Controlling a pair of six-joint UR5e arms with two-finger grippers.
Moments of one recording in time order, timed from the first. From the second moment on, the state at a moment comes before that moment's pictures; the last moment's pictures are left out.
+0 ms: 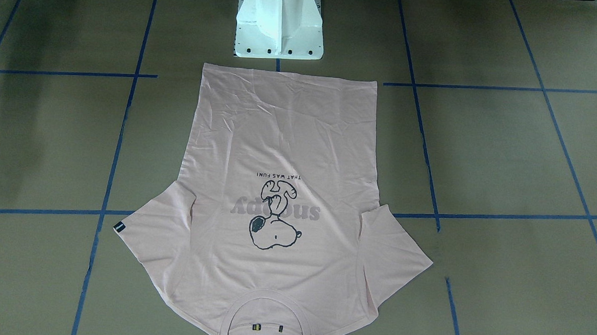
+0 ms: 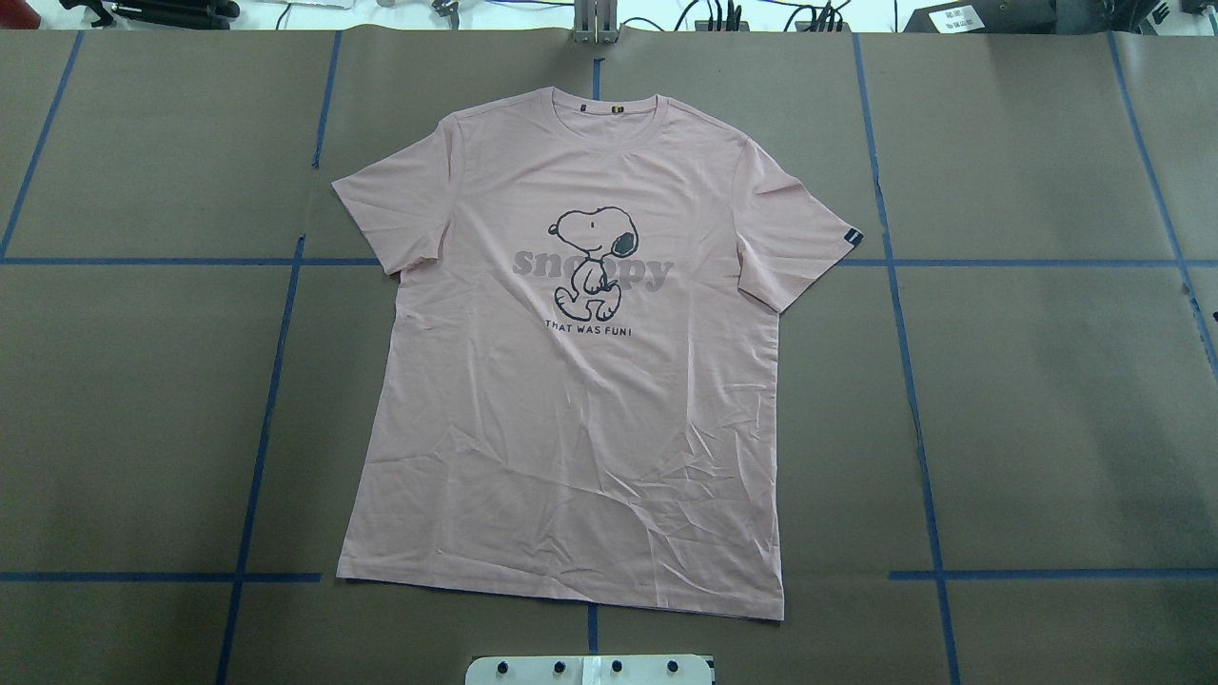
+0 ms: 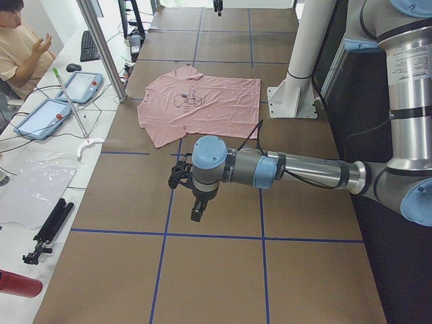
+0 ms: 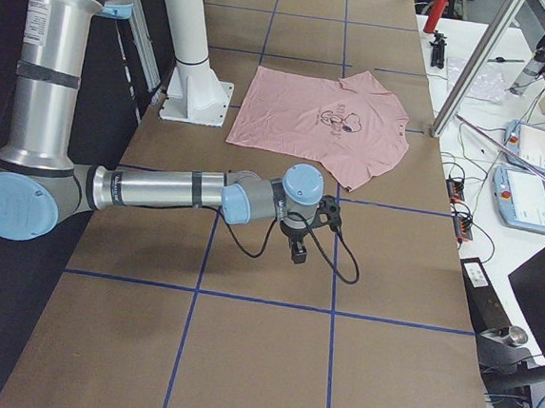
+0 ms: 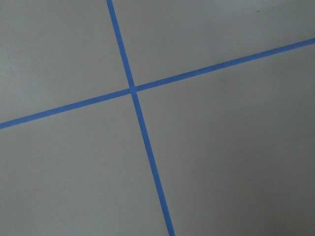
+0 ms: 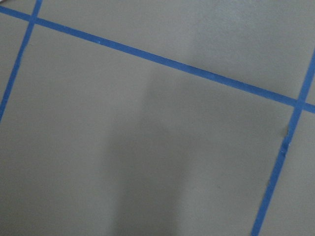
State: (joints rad) left arm -1.57 -1.39 -1.88 -1.64 -2.38 0.14; right arm 1.33 -1.68 1.80 -1.36 2.42 0.08
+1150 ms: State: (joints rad) left arm -1.53 -1.40 -1.93 -1.68 -2.41 0.14; right arm 0.88 -1.10 1.36 -1.08 1.97 1.22
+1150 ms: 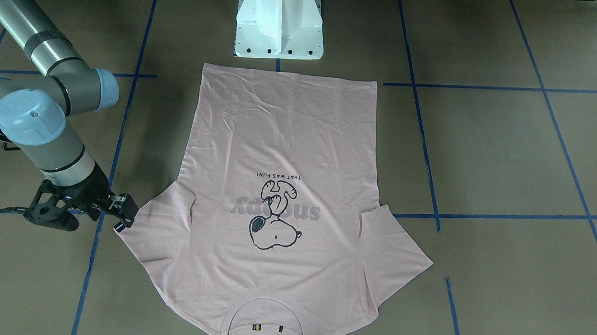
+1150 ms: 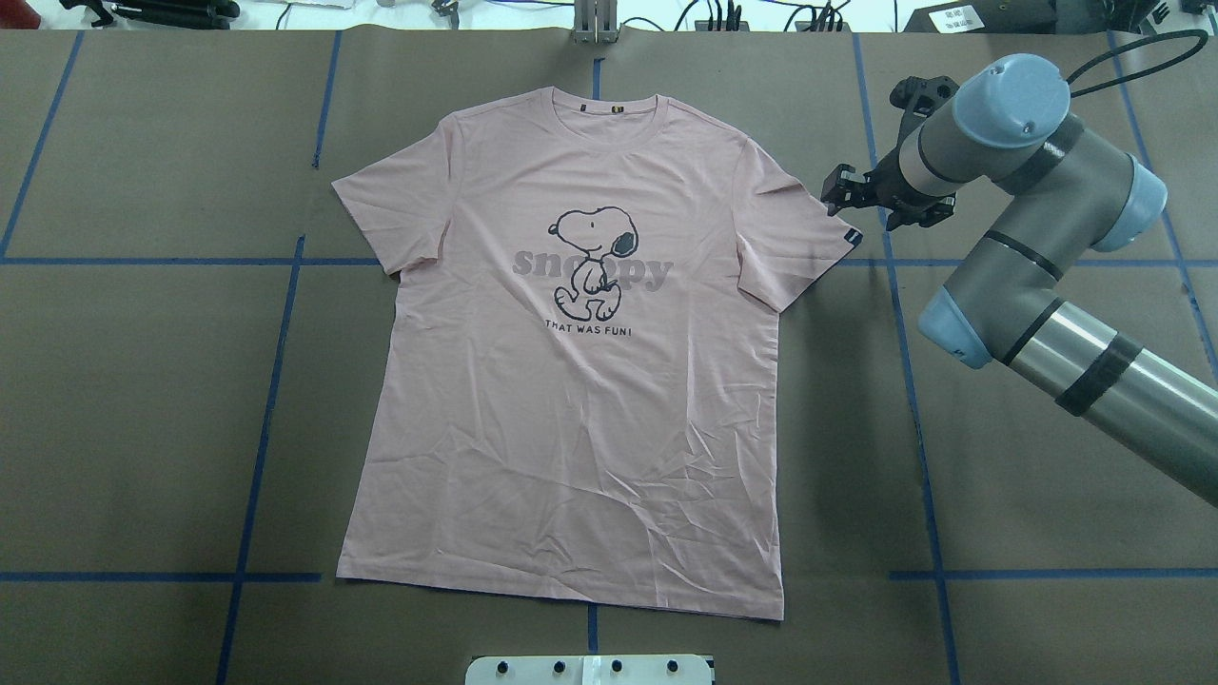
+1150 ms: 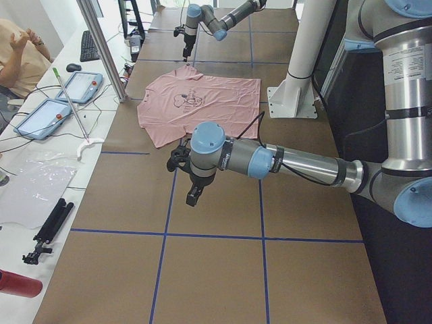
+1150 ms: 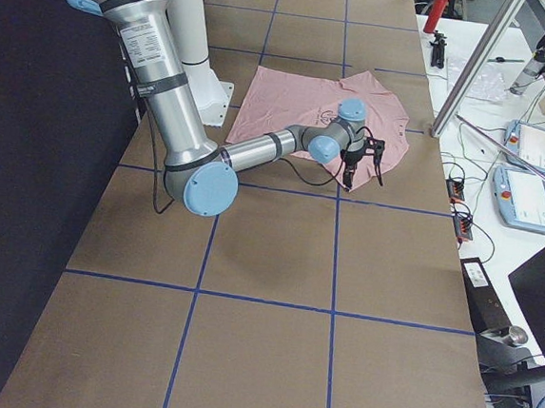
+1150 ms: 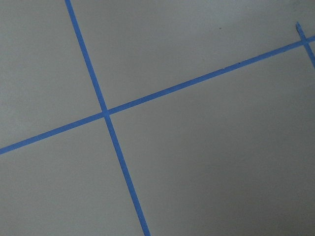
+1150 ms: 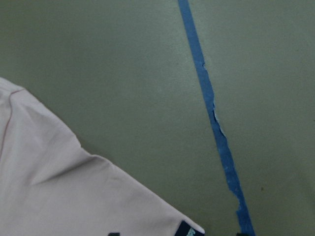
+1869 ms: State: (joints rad) left arm -1.53 -1.39 -1.91 -1.73 -2.44 0.14; right arm 0.86 -1.07 1.28 -1.03 1.95 1.28
